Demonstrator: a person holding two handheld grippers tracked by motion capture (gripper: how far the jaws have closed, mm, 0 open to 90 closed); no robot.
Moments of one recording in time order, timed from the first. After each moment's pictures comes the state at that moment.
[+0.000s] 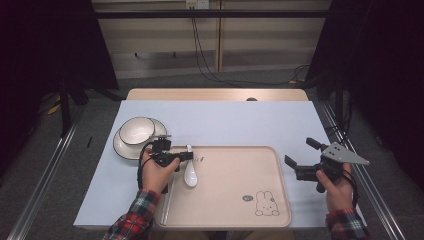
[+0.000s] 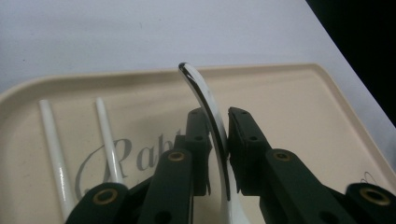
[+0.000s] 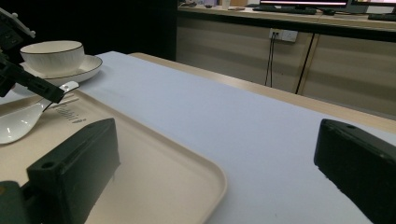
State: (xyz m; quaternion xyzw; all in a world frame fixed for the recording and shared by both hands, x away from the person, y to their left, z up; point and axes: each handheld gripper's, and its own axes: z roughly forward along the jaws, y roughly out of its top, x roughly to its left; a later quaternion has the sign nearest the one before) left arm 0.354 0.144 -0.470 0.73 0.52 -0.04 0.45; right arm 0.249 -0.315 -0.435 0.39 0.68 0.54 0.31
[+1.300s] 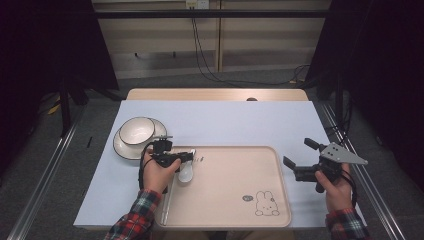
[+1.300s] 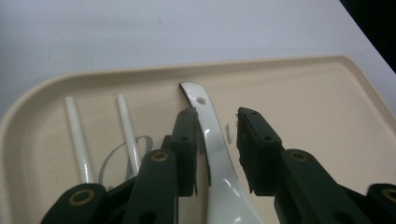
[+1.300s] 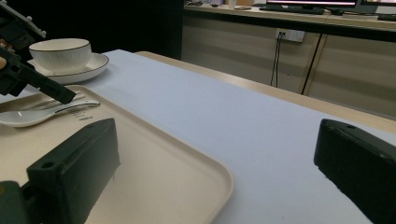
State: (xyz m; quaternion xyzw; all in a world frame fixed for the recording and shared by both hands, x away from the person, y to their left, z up) left arm 0.355 0.141 -0.472 0.74 0.52 -0.01 0.43; right arm 0.250 -0.312 -0.435 0.38 0.69 0.54 0.30
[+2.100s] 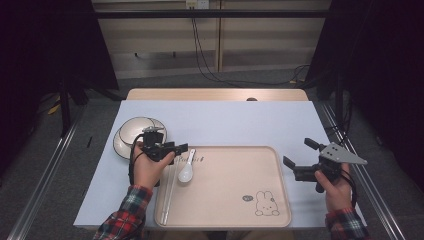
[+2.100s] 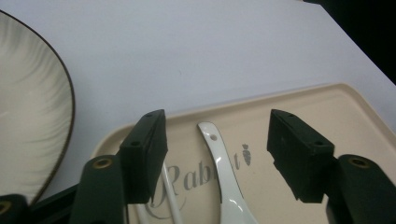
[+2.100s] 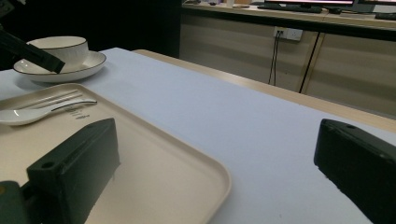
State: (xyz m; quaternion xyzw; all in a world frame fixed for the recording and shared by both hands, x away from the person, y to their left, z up) left arm 0.357 0.160 -0.435 0.73 0.51 0.06 0.45; right arm 0.250 -0.312 -0.436 0.38 0.69 0.54 0.31
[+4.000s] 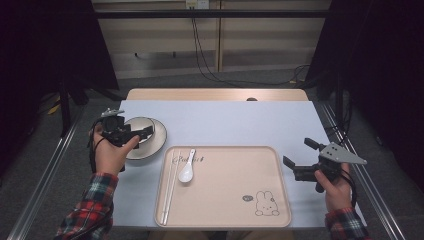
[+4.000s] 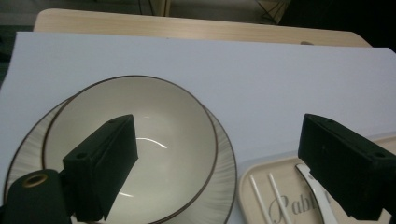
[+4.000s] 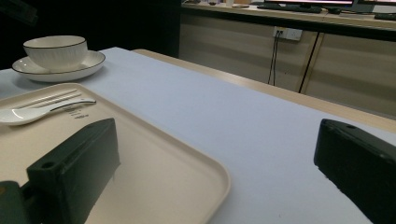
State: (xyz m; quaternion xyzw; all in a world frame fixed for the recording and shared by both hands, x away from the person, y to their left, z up) left arm 0.375 0.246 -0.389 0.70 0.55 0.17 0.43; right arm 0.251 -0.312 -0.436 0.38 0.69 0.54 0.31
